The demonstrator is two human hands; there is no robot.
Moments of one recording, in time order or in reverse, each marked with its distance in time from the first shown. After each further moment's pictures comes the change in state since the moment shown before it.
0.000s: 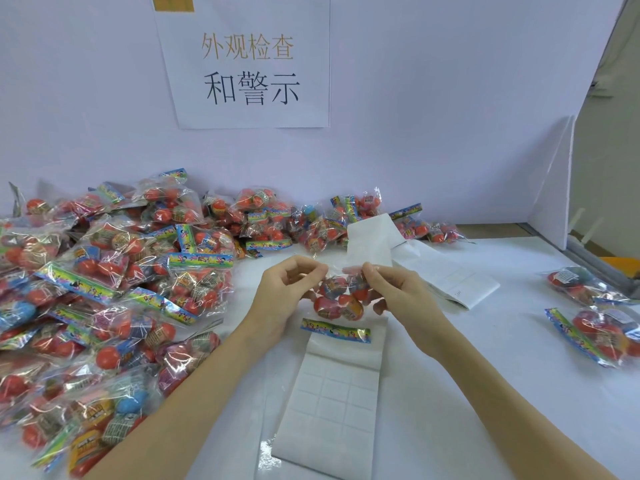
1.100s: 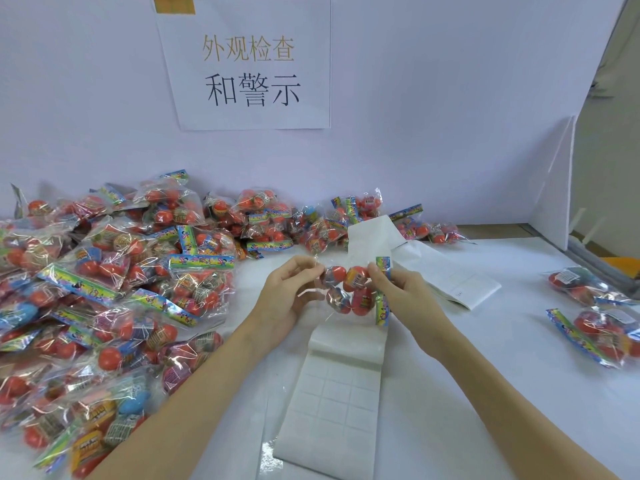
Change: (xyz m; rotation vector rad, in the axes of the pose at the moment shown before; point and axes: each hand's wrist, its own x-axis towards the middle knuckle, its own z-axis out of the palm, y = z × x) left_hand 0.005 -0.001 0.002 -0.286 -0.029 -0.155; right_hand 0.008 0.006 0.000 -0.060 0.098 0.060
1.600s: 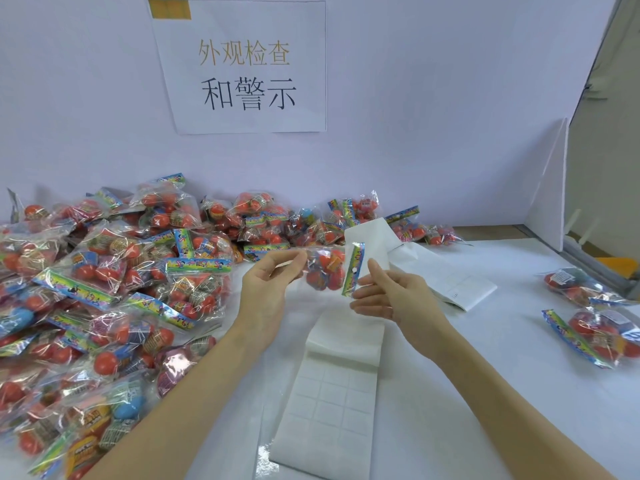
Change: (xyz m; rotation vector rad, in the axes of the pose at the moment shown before) left_hand -0.005 0.009 0.000 0.093 0.206 0.266; right_hand 0.001 -0.001 -0.003 0.319 0.001 0.098
